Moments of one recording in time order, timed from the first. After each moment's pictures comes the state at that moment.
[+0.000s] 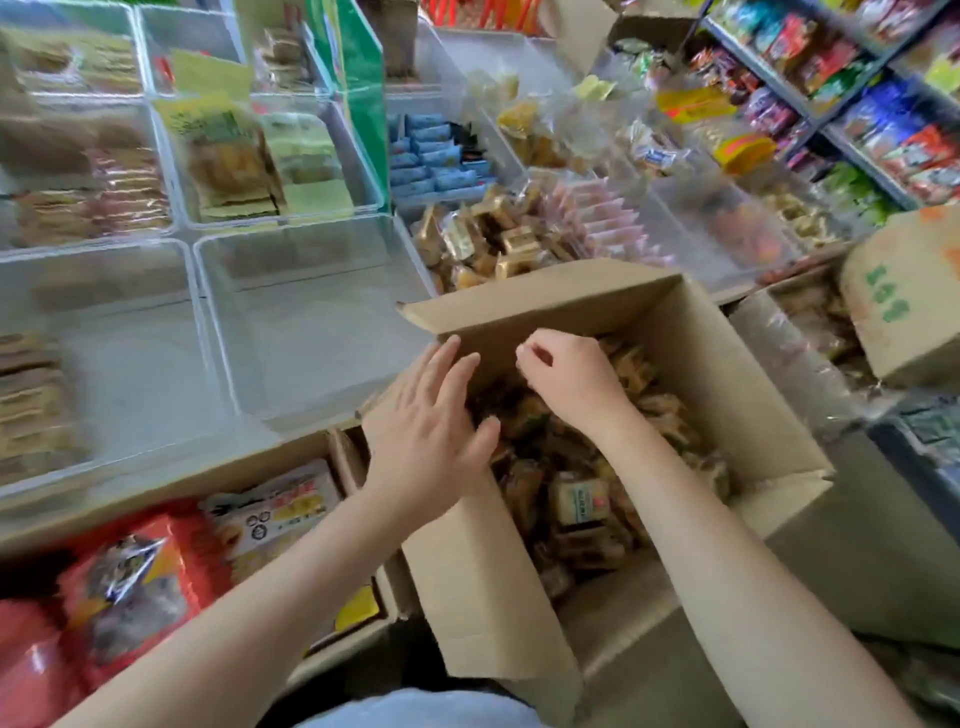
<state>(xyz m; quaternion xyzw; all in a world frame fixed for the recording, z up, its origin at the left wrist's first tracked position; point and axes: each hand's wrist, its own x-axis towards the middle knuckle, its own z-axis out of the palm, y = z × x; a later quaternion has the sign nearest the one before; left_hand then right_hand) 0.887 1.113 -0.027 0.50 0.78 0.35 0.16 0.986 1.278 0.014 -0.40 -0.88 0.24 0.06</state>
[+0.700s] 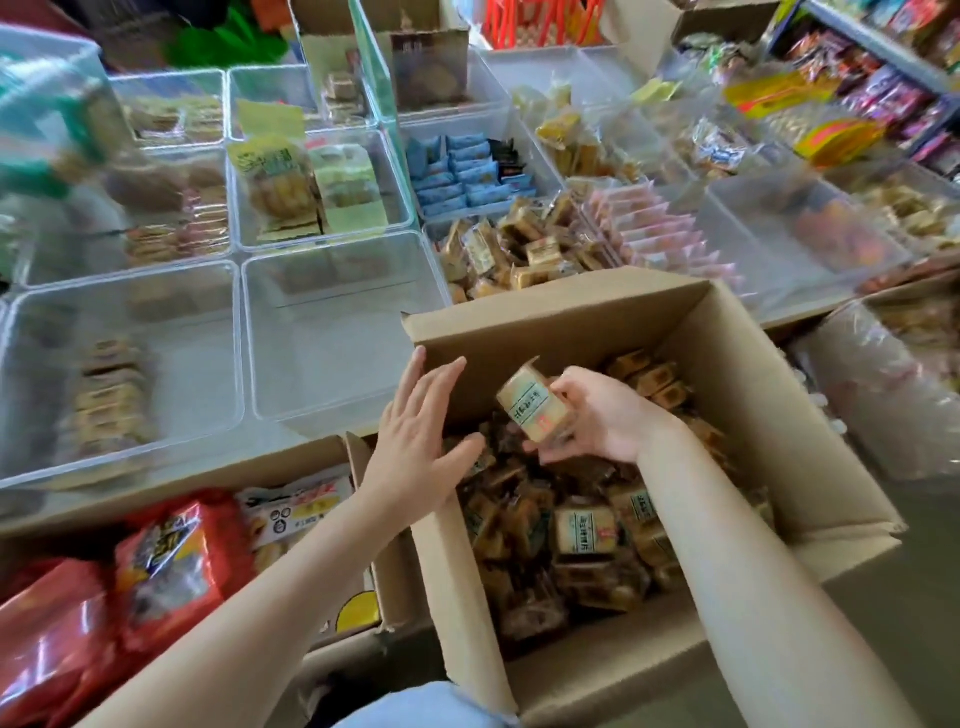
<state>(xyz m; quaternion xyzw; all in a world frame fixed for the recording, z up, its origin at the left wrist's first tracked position) 0.916 1.142 -0.035 0.44 0.81 0.35 0.19 1.041 1.346 -0.013 -0.37 -0.51 0.76 -0.13</state>
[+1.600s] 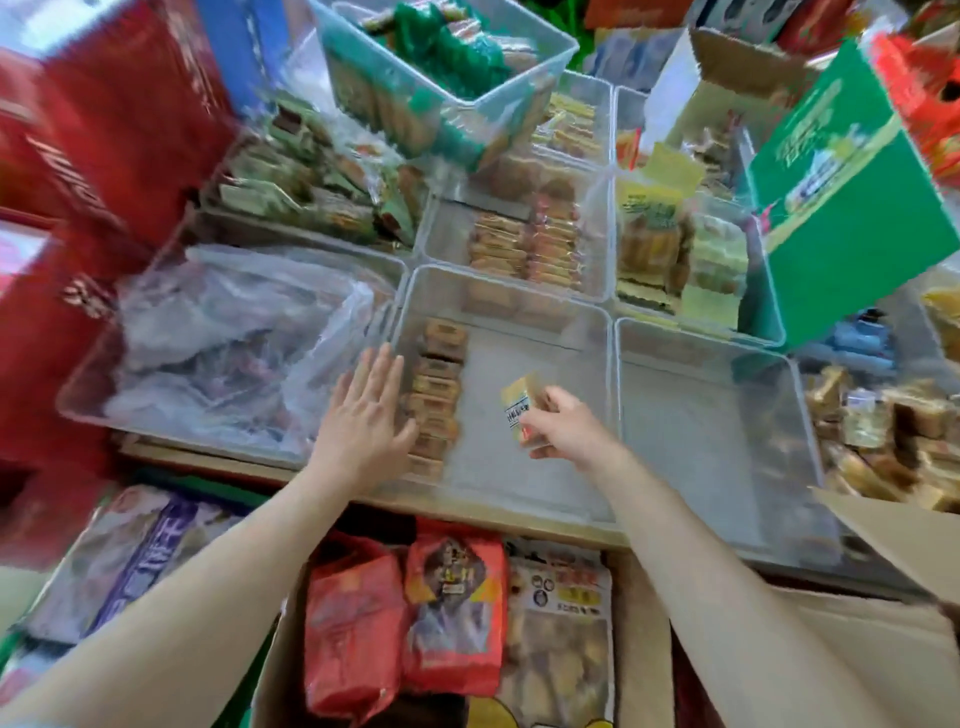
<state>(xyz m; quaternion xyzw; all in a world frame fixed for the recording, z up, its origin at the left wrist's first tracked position) 0.541 0.812 -0.166 0.23 0.95 0.17 0.12 0.619 1.059 -0.101 -0.33 -0.75 0.55 -0.18</state>
